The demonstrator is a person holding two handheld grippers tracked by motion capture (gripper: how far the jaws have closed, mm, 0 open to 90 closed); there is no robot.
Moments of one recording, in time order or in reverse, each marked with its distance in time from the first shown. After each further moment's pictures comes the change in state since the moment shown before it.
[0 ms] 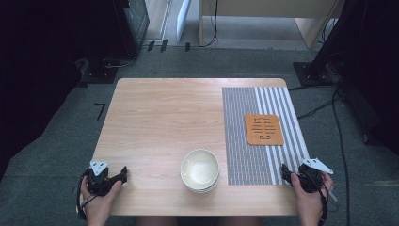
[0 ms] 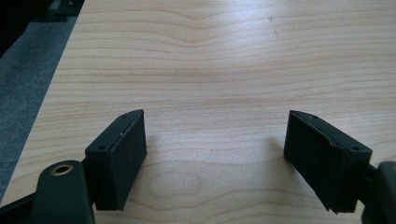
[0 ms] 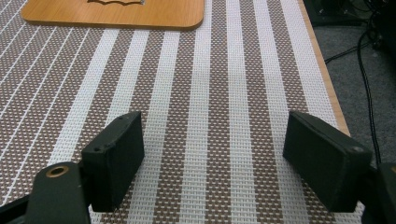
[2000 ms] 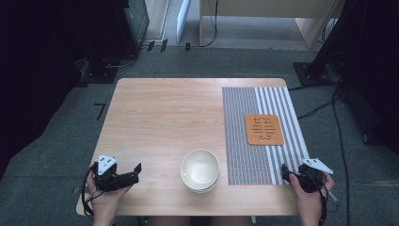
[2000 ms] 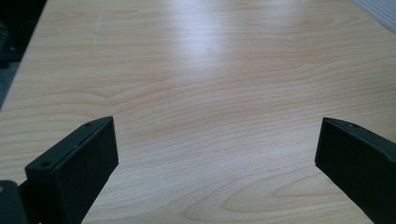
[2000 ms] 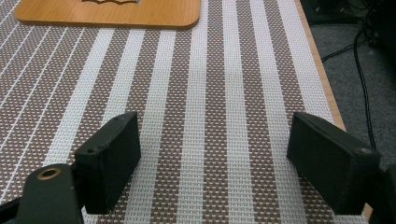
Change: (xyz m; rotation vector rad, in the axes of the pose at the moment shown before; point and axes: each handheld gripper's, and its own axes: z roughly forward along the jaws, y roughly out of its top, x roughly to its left) left arm -0.040 0.033 -0.035 -0.118 -0.187 0.080; right arm 0.000 0.000 0.001 0.004 -0.013 0.006
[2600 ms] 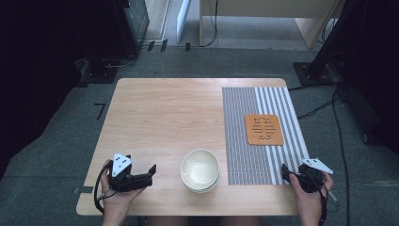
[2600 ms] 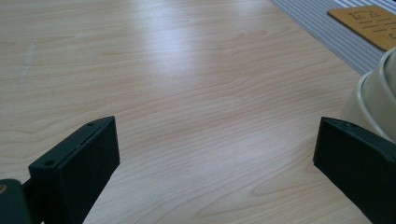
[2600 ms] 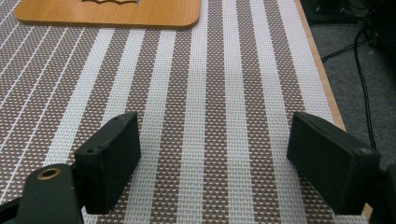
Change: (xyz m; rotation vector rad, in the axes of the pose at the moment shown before) left arm -0.040 0.014 -0.002 -0.024 -0.130 0.067; right arm 0.000 0.000 0.000 0.001 0.000 0.001
